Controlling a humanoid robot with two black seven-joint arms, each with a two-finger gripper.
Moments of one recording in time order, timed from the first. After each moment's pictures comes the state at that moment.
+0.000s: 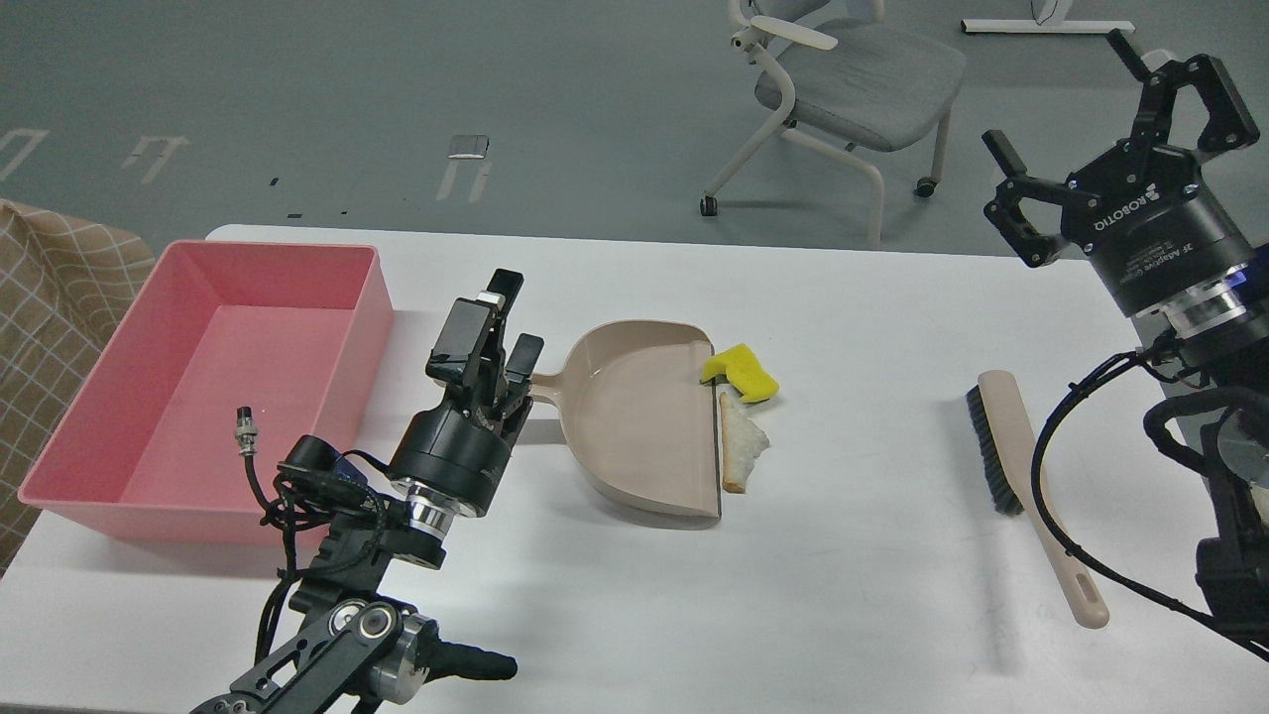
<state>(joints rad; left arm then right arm) 0.07 0.10 -1.02 -1.70 1.25 0.31 -0.24 0.34 -0.22 1.58 1.38 -0.49 0.49 -0.13</state>
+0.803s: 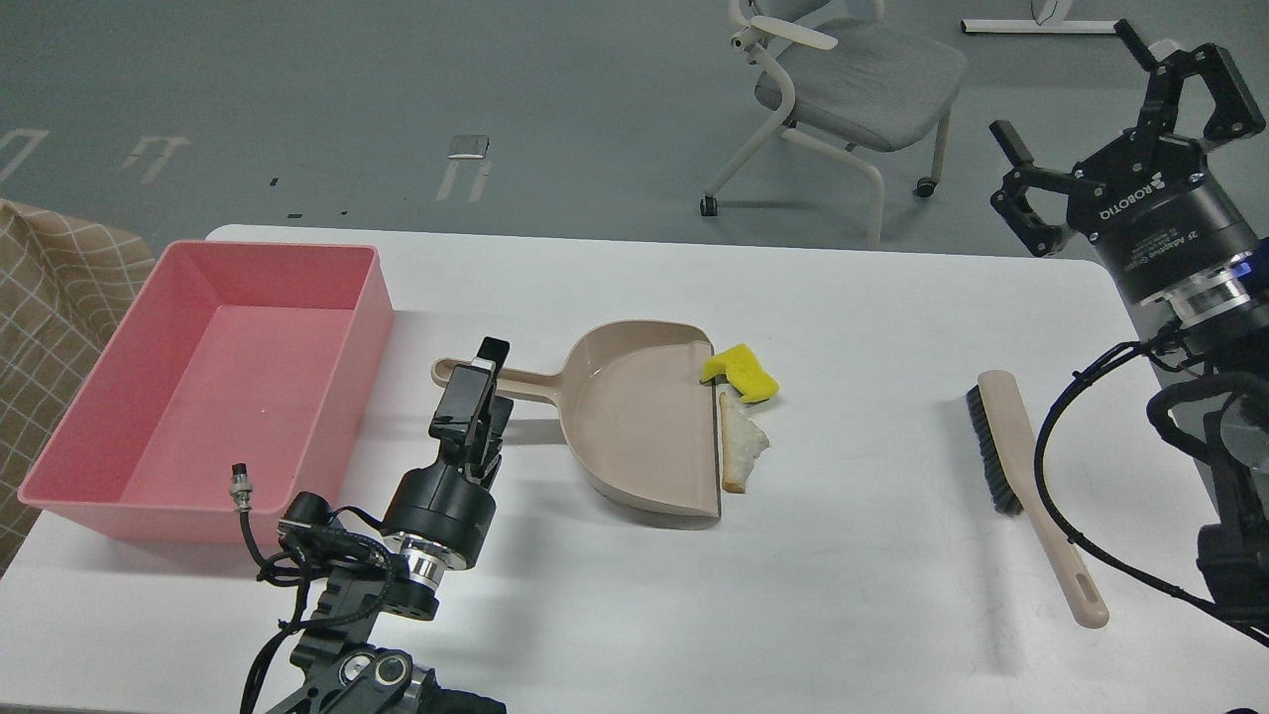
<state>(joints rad) 0.15 0.09 -1.00 -1.61 1.35 0.38 -0.24 0.38 -0.23 1.59 1.34 -0.49 0.49 -0.13</state>
